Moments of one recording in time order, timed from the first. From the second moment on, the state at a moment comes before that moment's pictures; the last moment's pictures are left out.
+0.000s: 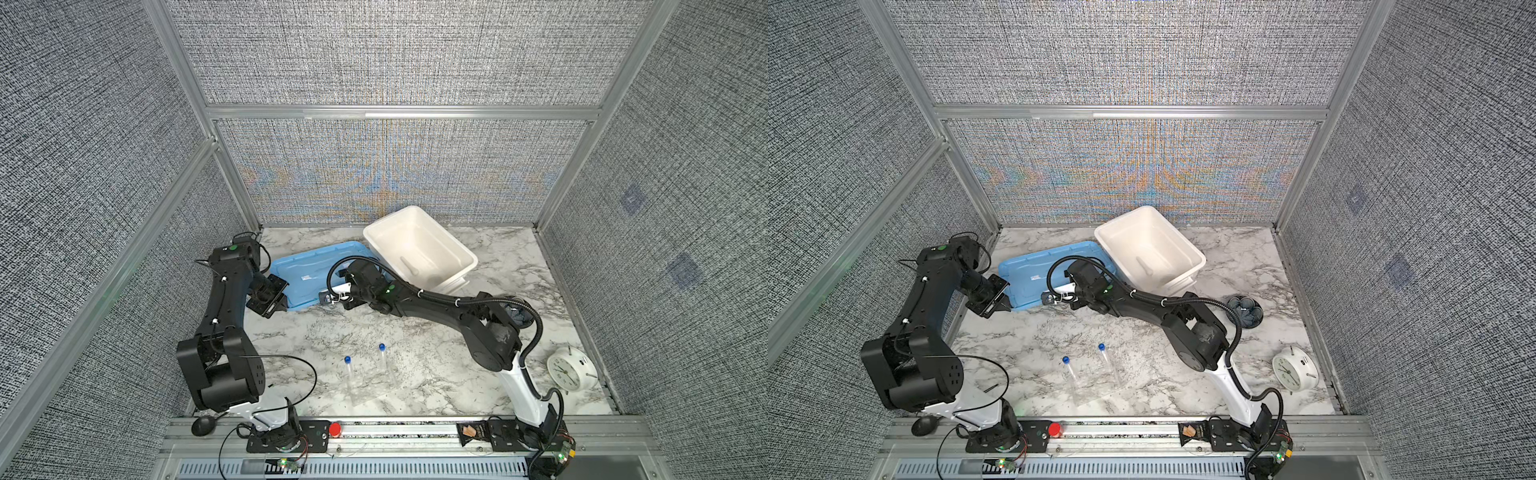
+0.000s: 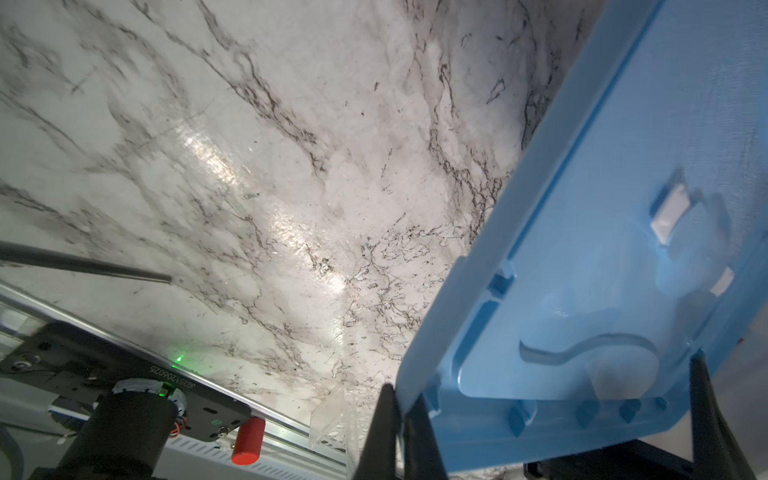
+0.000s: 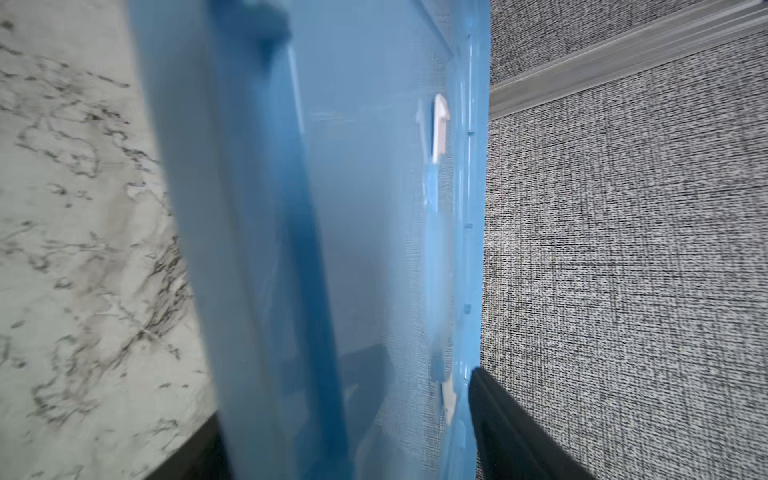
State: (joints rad) left arm 0.20 1.57 1.41 -1.36 0.28 -0.78; right arm 0.94 2.23 1.73 -0.02 0.05 -1.13
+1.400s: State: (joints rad) left arm 0.22 1.29 1.64 -1.29 0.13 -0.67; right arm 0.93 2.00 1.56 0.25 -0.07 -0.95
